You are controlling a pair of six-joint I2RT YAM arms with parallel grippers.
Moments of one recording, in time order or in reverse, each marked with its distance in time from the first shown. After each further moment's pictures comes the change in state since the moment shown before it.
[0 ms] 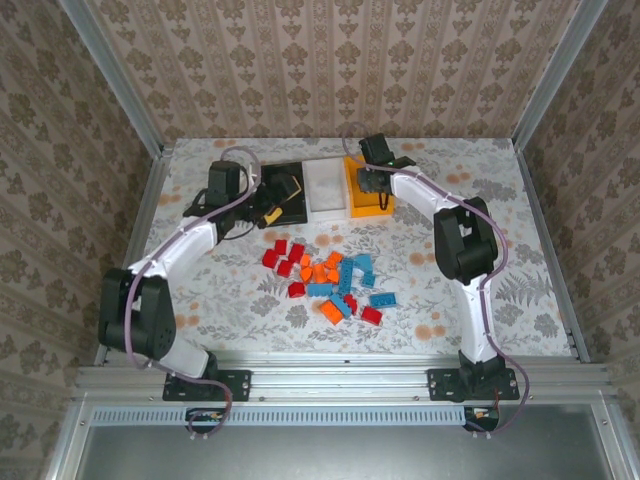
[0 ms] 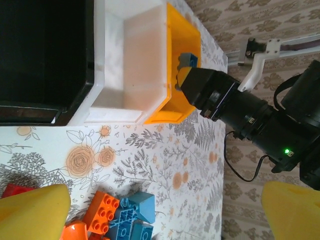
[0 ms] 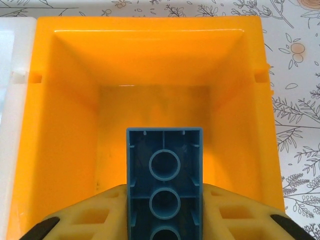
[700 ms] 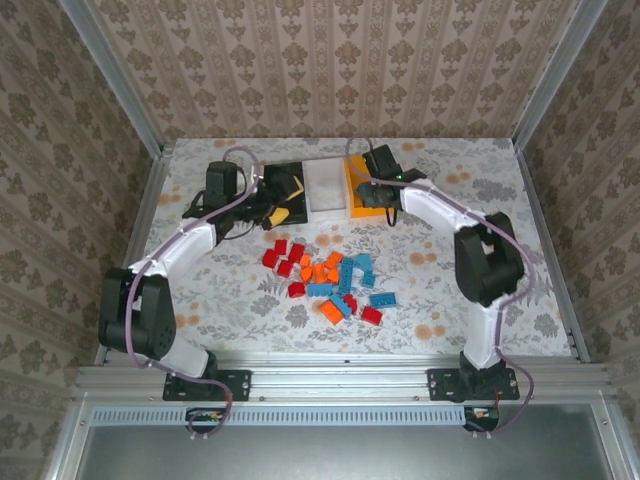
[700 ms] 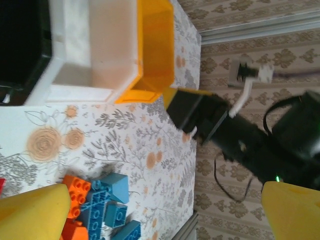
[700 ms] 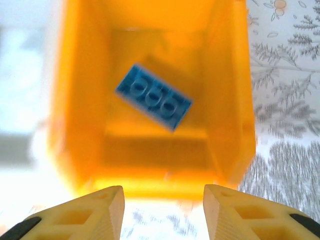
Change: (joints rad) left arm -0.001 -0.034 -0.037 0.071 0.139 -0.068; right arm 0.074 -0.317 -0.333 -0.008 0.008 0.024
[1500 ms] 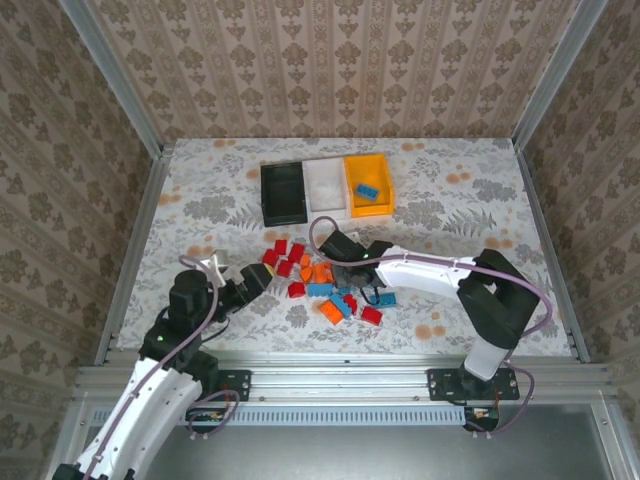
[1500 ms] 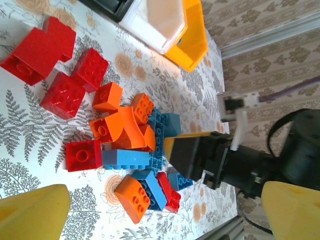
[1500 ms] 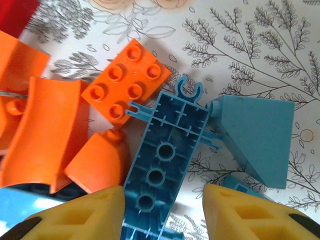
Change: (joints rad) left arm -0.122 -1.131 -0.680 -0.311 -0.389 -0.023; right arm 0.431 -0.180 -0.413 -0.004 0.074 0.352
